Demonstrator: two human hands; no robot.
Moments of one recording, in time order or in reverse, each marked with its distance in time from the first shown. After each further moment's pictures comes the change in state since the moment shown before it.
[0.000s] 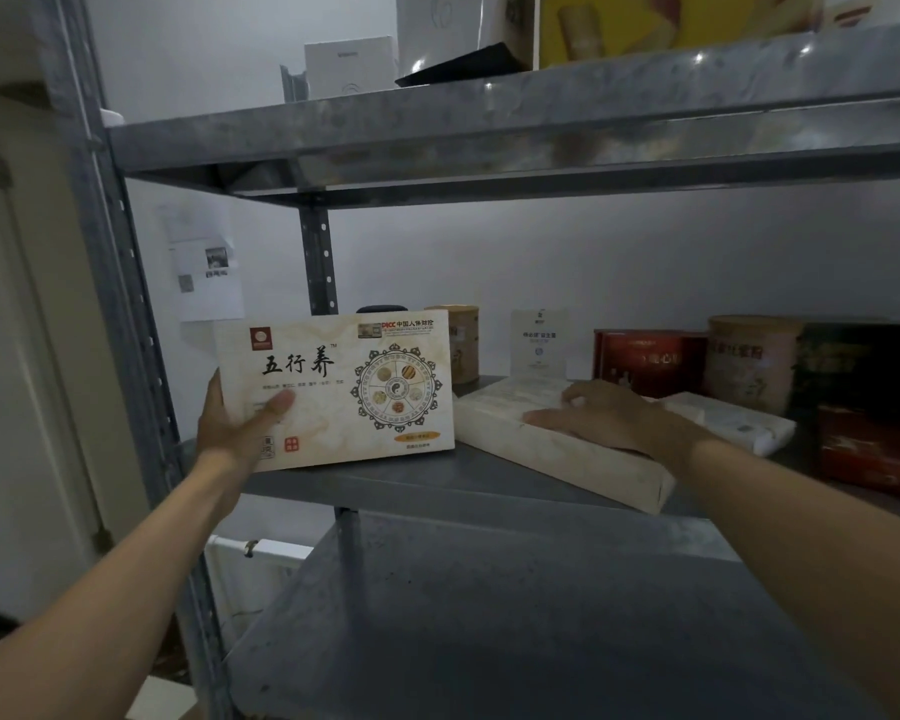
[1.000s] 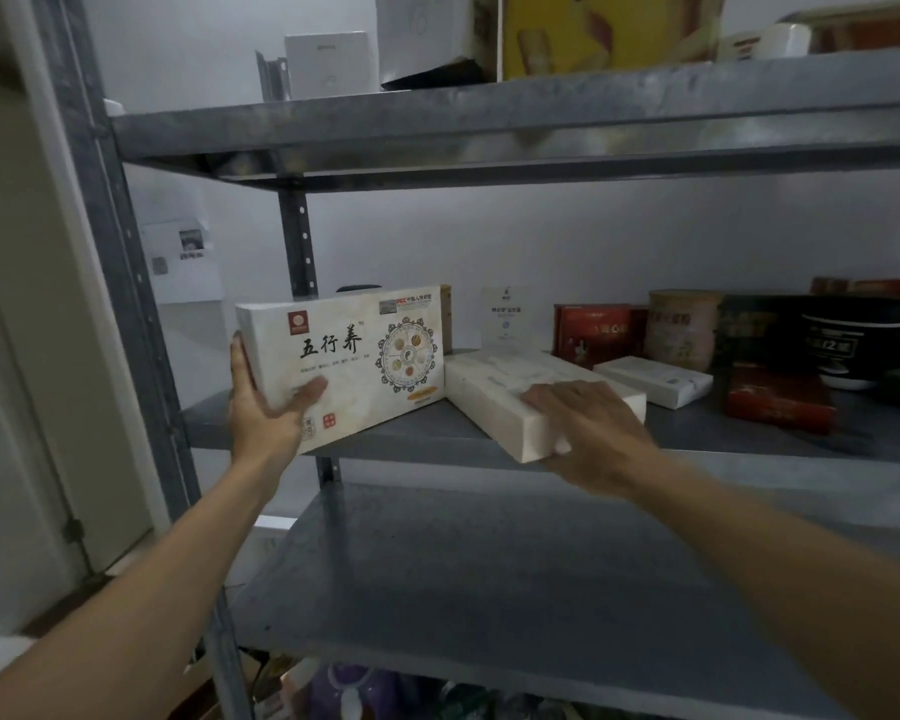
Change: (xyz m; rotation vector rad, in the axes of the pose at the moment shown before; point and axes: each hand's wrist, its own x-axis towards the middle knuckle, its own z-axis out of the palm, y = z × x) left_hand -0.077 0.025 0.006 -0.037 -0.070 0.008; right_hand -0.104 0.026 0.044 -0.416 0.460 -0.459
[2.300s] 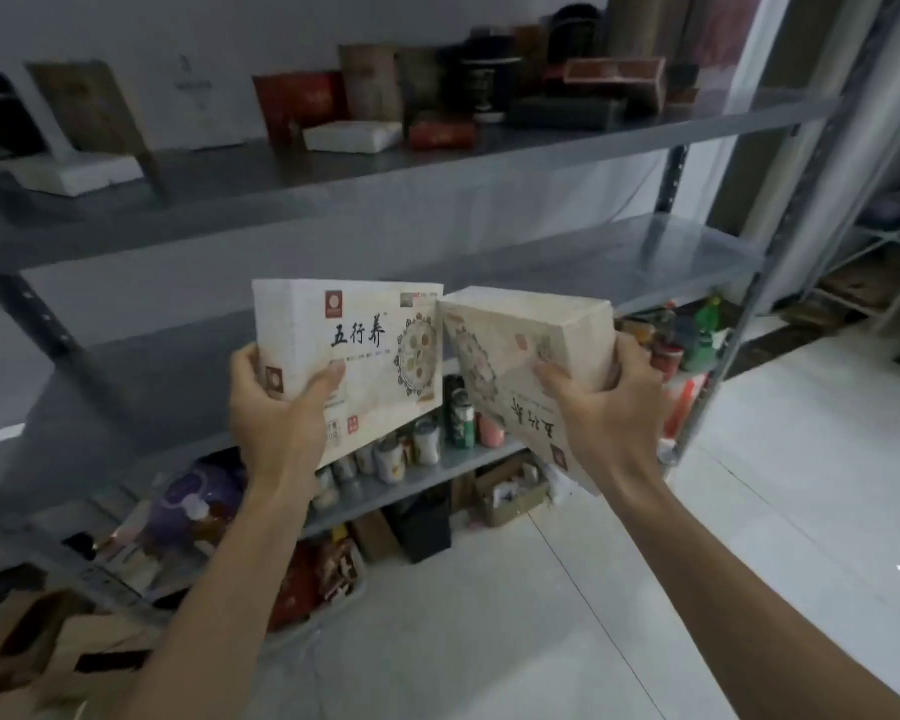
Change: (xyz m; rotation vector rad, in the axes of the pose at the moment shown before) left_hand -0.330 -0.017 0.021 -0.089 -0.465 -0.223; right_hand -0.375 -0.131 -0.062 0.506 0.663 1.188
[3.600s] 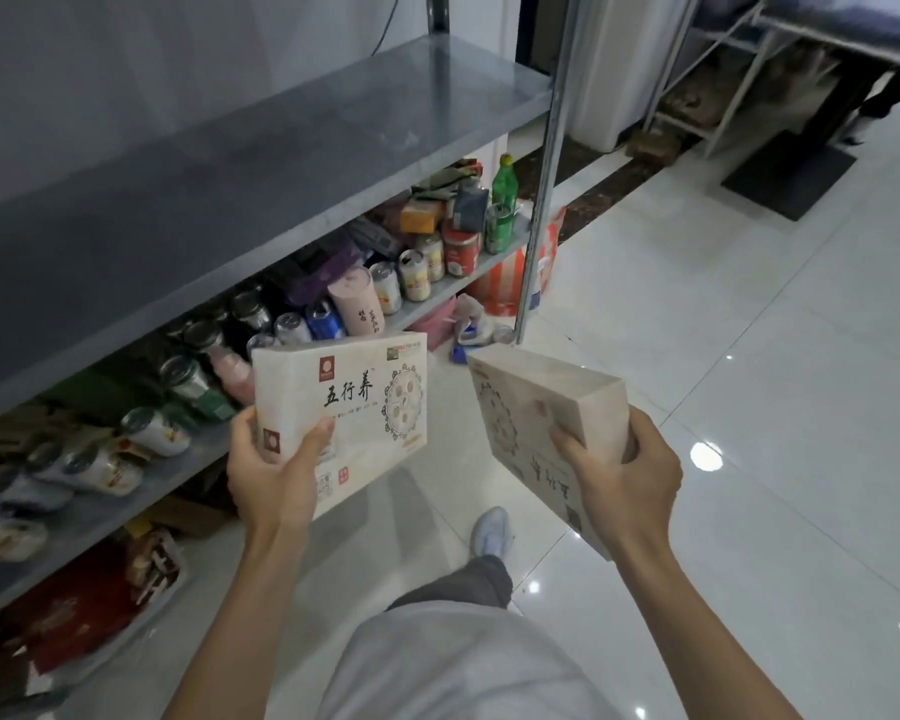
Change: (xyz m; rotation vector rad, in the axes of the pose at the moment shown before) left_hand -0.177 -0.157 0.366 0.182 -0.297 -0.280; right_hand 0.103 0.309 -0.273 -0.153 0.197 0.543
